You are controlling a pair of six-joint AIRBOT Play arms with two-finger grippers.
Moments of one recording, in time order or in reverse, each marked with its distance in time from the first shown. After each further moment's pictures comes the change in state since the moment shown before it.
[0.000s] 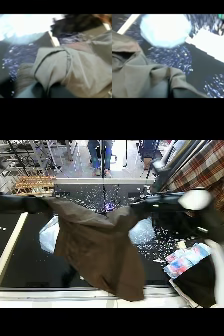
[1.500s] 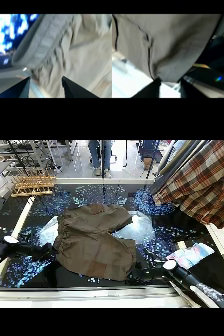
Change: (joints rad) left arm 0.140 -0.183 -0.638 0.167 0.186 -0.085; right arm -0.056 0.225 -1.215 0.511 -0.176 -0.162
